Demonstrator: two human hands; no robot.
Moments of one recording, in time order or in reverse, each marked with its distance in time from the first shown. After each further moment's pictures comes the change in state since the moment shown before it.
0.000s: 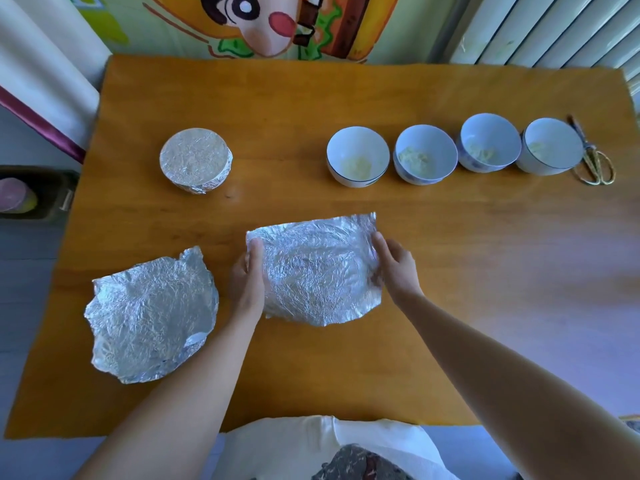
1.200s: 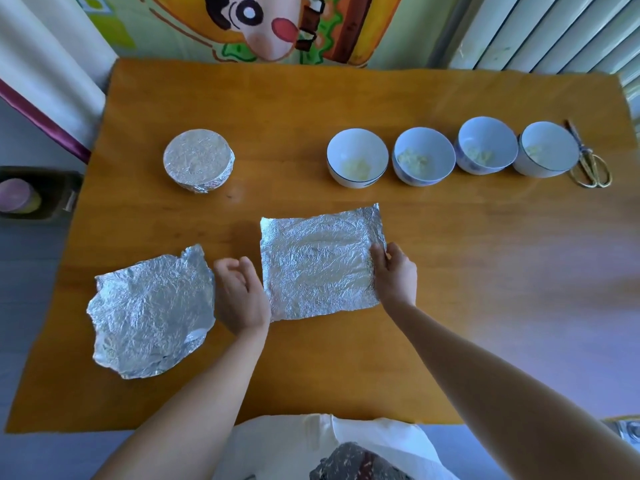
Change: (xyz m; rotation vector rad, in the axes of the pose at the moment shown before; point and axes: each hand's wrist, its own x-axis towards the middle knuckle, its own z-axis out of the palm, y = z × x) left_hand -0.017 -0.019 0.004 0.417 0.467 0.119; right_hand -0.017 -0.001 0.008 -0.309 0.190 -0.055
